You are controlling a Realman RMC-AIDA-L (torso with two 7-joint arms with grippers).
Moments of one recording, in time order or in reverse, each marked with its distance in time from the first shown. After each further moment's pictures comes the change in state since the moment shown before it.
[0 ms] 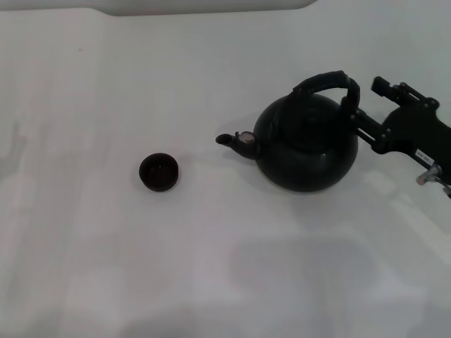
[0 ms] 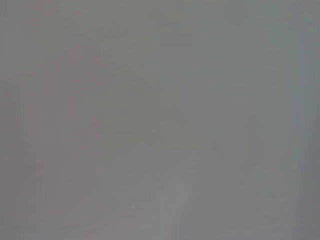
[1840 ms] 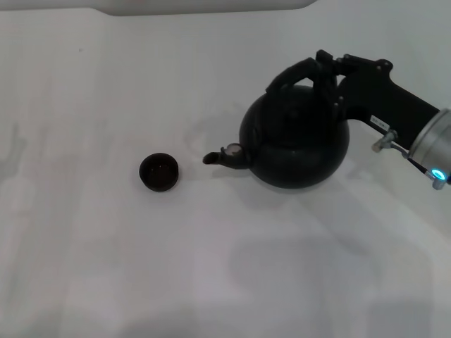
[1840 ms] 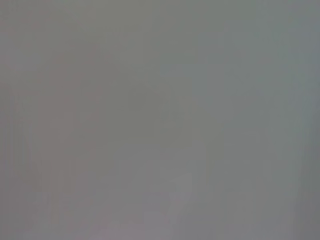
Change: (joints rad) left arm 0.008 -0.001 0.000 -0.005 0.001 -0.007 0.000; right arm 0.074 -0.008 -0.126 -0.151 0.022 -0.148 0.025
